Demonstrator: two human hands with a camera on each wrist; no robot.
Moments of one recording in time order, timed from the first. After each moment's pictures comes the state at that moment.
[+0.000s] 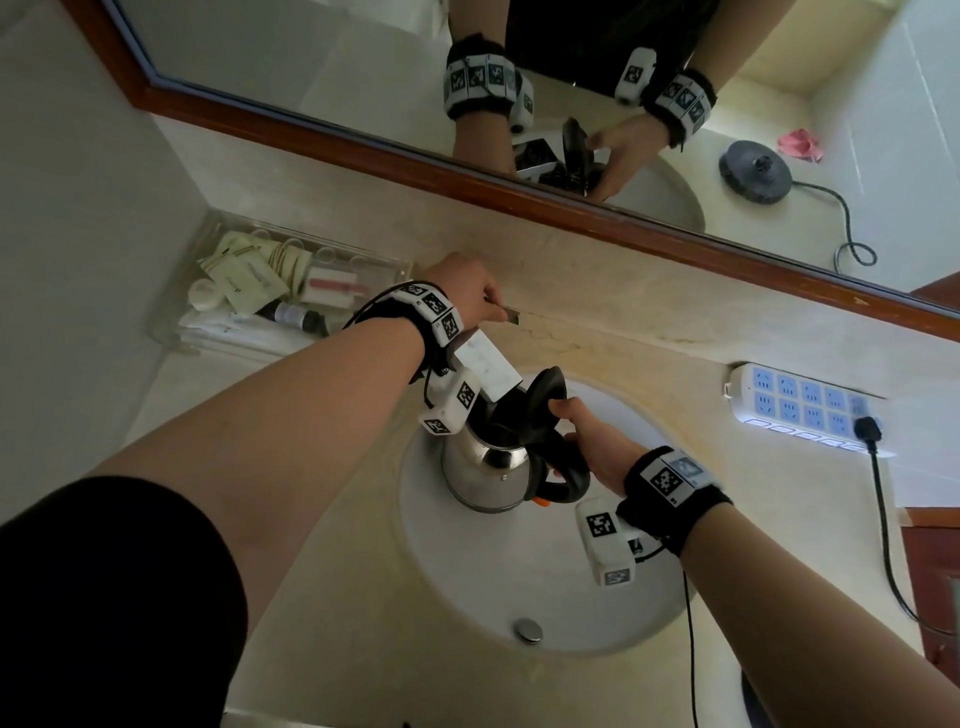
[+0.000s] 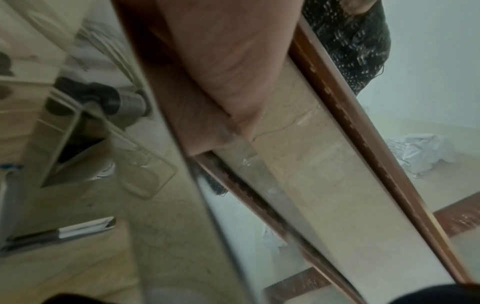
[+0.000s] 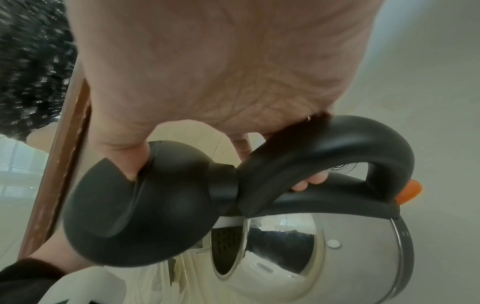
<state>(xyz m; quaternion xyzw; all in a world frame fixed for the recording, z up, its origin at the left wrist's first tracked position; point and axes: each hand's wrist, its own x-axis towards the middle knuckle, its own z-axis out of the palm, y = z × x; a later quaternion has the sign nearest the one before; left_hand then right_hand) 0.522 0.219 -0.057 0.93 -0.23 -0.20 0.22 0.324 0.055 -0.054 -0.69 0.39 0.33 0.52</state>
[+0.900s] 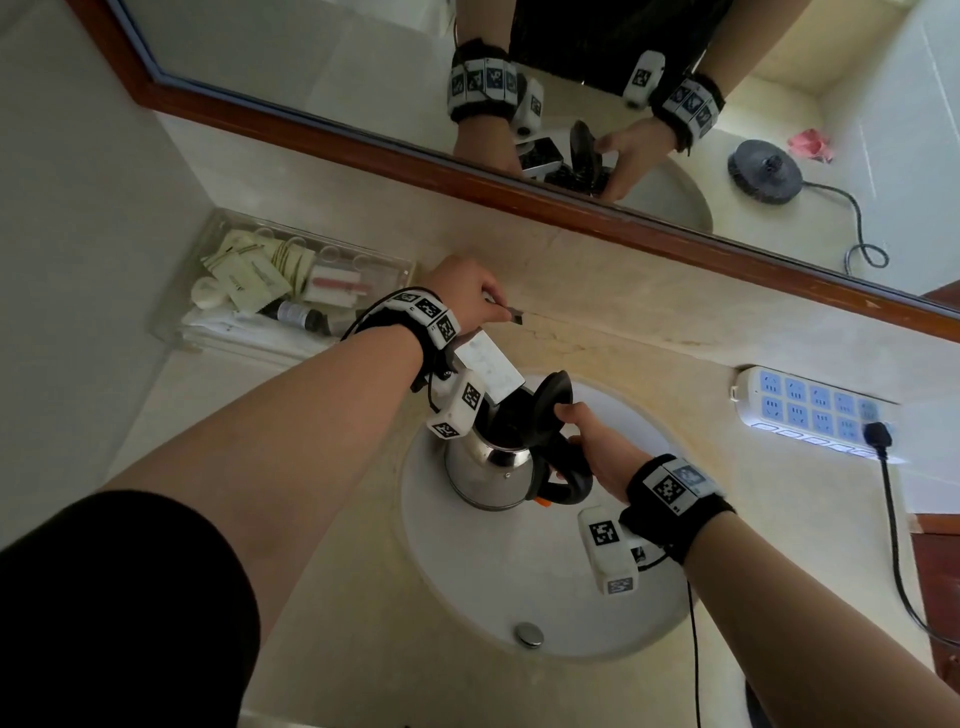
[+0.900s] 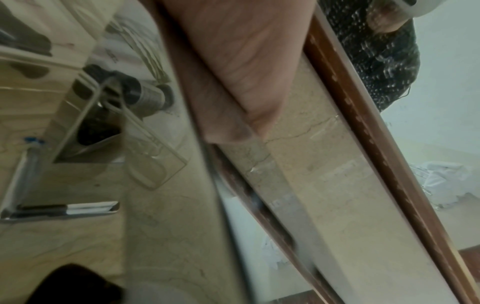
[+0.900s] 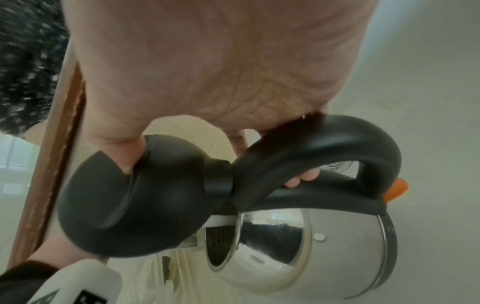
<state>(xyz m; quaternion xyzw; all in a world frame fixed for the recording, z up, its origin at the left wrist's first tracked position) 0.521 0.222 -0.072 0.91 -0.19 -0.20 0.31 0.320 0.048 -0.069 -0.69 0.38 0.33 0.52</state>
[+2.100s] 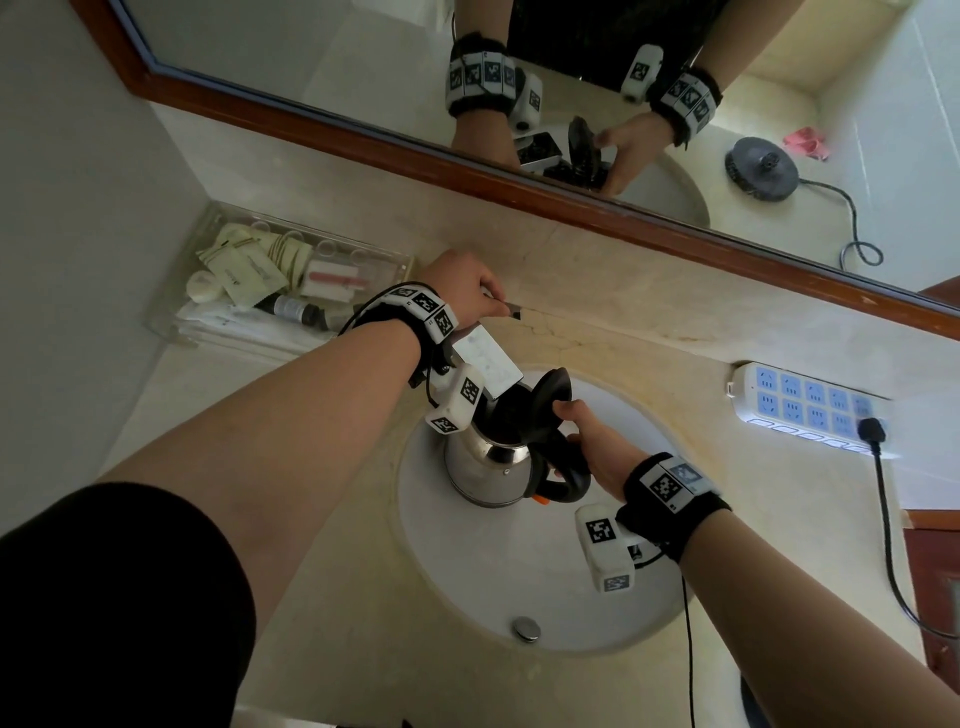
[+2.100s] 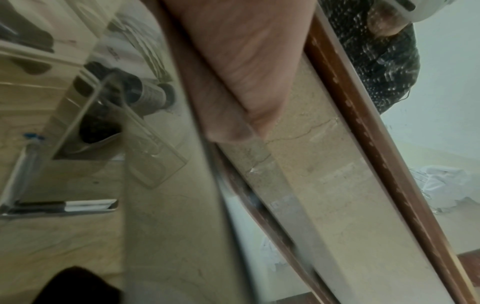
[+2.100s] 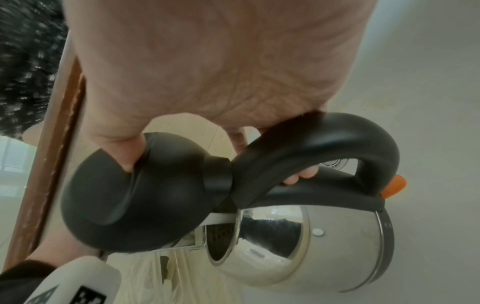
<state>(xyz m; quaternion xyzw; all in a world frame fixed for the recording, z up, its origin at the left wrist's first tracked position) 0.521 0.222 -0.072 0.91 -0.18 -0.19 0.31 0.318 0.050 -0.069 -0.68 0.39 0.32 0.53</state>
